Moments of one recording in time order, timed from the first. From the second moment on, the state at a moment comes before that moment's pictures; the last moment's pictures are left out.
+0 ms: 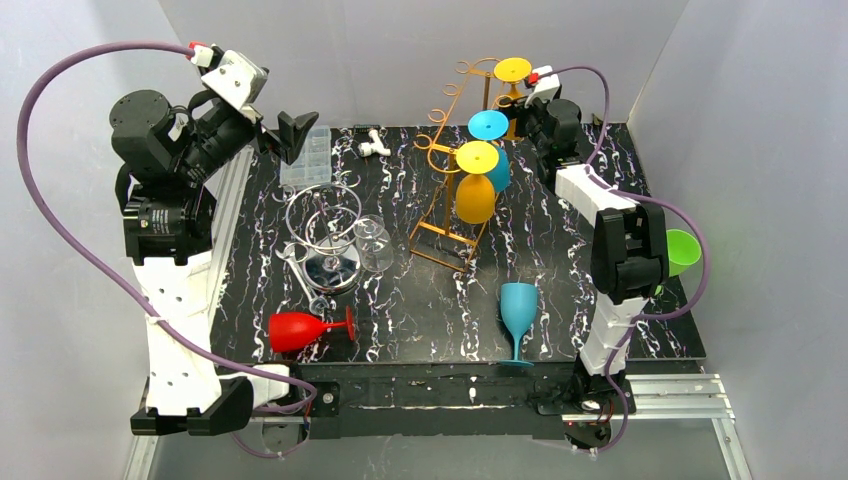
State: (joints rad) left arm -0.01 1.20 1.88 -0.58 0.62 0.32; right arm 0.21 1.93 1.46 0.47 -0.14 -0.06
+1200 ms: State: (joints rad) left arm -0.01 1.09 1.83 -0.58 0.64 0.32; right arm 0.03 1.84 1.64 -0.12 0.20 0.31
